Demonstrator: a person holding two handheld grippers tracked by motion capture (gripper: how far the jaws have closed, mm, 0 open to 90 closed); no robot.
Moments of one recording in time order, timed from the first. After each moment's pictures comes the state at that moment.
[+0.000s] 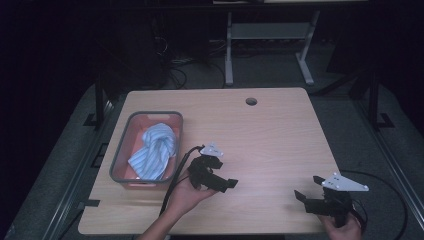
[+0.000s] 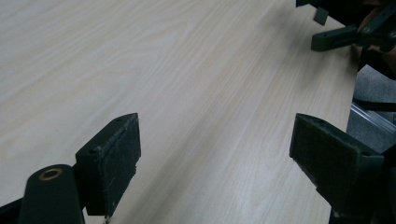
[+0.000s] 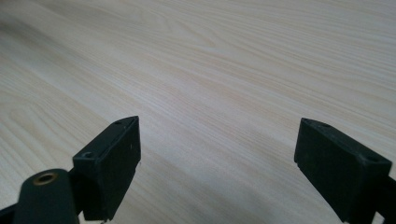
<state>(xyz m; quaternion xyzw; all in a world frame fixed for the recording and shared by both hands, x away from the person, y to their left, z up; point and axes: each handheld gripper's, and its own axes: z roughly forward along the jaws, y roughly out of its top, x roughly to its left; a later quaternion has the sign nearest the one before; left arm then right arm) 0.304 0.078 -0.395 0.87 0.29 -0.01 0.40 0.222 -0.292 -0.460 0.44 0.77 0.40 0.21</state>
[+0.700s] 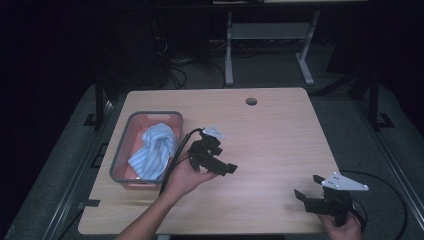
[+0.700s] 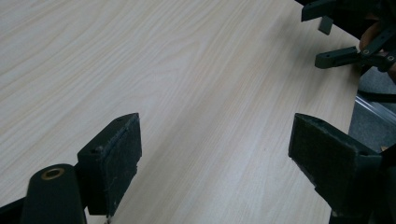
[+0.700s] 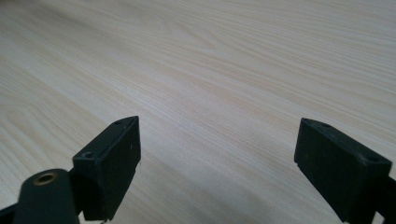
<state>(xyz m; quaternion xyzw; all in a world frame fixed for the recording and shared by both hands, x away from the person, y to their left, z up) 0.333 0.075 -0.362 0.88 0.29 -0.01 0.37 0.223 -0.292 -0.459 0.44 0.77 0.40 0.21</state>
